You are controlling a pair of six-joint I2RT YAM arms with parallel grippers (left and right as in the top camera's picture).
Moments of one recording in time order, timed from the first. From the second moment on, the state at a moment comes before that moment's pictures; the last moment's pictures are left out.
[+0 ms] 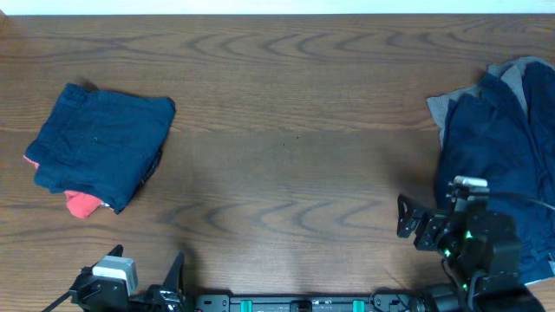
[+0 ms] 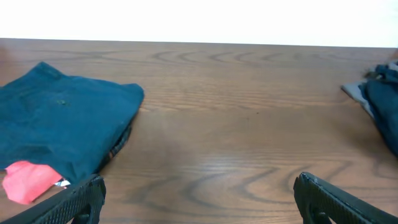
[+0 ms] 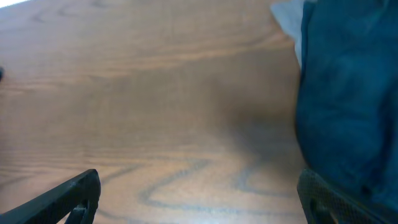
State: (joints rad) left arm -0.10 0.17 1.08 -1.29 0.09 -0.09; right arm 0.17 0.42 0.67 -0.93 0.01 0.34
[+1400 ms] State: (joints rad) left arm -0.10 0.17 1.08 -1.41 0.07 -0.09; right arm 0.17 0.41 0.65 -0.74 -0.03 0.34
